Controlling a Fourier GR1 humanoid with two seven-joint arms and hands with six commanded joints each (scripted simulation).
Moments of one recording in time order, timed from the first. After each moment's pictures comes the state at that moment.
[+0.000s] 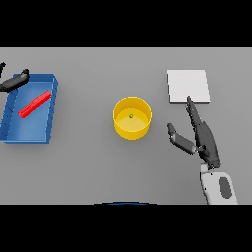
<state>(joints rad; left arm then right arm) -0.70 0.94 -0.69 -1.10 0.31 0.18 0.60 0.02 -0.09 0.11 -1.61 0.20 0.01 -0.09</state>
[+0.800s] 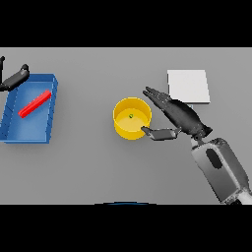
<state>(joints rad) -0.67 0.92 -0.66 -1.14 0.33 0.27 0.52 -0.34 -0.32 0.36 -1.50 0.53 0.23 -0.04</state>
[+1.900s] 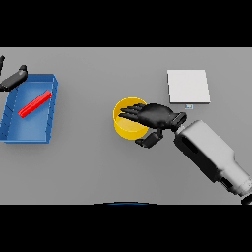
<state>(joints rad) -0.65 0.91 -0.63 -1.09 0.36 0.25 0.44 -0.62 -0.36 0.64 -1.25 0.74 0.44 -0.18</state>
